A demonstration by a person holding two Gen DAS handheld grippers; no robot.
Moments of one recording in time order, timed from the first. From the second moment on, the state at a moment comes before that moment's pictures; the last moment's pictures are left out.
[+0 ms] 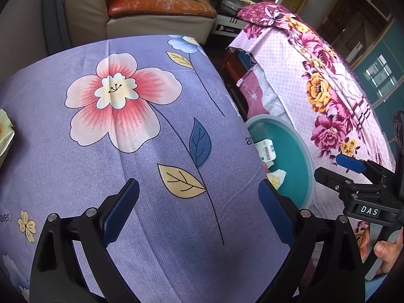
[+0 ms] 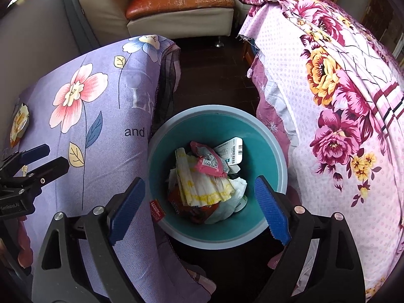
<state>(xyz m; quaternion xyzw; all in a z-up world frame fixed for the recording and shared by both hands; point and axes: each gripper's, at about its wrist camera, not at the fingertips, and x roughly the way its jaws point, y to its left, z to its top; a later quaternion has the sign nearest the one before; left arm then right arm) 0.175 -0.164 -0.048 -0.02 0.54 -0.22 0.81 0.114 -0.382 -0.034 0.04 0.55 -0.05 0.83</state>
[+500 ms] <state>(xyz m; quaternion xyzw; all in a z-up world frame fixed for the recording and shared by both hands) 0.138 -0.119 -0.029 -0.03 0.53 -0.20 0.83 0.079 -0.343 -0.010 0.01 0.54 -0.04 0.84</state>
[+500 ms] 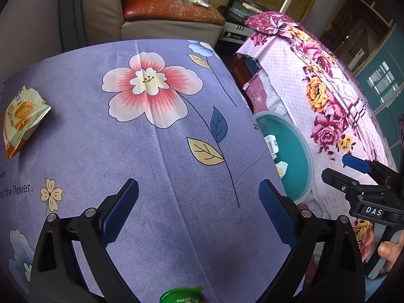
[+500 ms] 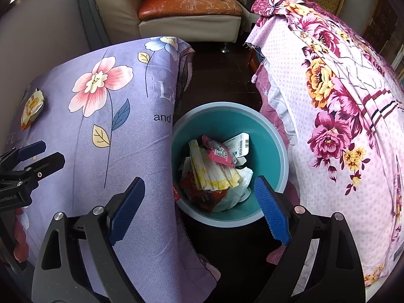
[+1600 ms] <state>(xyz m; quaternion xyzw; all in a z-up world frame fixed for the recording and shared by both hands) 0.064 0.076 -0.056 -0.09 0.54 -0.08 0.84 0.001 -0.143 -0.056 -0.01 0.63 0.15 0.76</state>
